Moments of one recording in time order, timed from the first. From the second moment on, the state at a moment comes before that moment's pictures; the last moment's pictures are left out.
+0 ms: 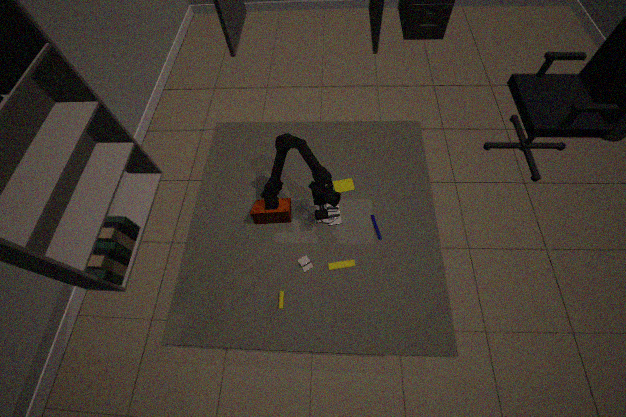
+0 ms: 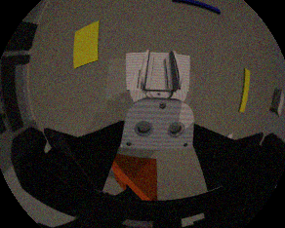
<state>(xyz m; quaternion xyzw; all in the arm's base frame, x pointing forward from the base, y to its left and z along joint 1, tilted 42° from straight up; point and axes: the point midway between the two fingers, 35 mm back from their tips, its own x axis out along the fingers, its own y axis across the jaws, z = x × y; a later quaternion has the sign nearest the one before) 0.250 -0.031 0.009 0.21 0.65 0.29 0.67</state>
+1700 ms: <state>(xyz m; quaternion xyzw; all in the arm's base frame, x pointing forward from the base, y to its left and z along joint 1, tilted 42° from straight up) 0.248 -0.037 0.007 0.21 0.64 0.29 0.68</state>
